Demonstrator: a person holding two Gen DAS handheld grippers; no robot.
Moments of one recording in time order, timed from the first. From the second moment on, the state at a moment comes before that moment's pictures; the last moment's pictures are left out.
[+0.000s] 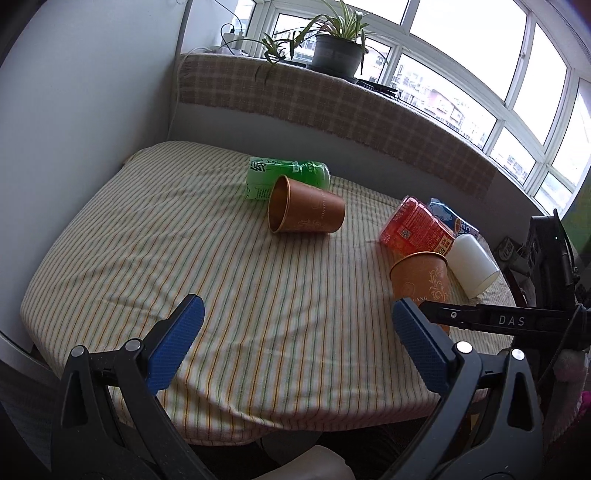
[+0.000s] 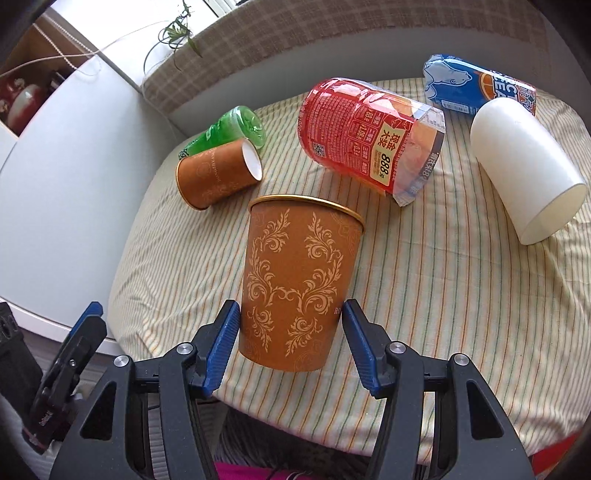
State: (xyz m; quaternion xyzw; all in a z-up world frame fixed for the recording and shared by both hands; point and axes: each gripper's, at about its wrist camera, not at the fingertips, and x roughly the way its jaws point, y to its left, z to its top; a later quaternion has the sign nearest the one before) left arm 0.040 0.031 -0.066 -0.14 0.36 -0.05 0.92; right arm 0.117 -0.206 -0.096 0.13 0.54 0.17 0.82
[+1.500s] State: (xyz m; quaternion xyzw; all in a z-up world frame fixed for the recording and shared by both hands) left arm 0.172 -0.063 -0.125 -0.26 0.55 -0.26 0.75; right arm -0.014 -0.335 -0.091 0.19 0.43 0.03 0.88
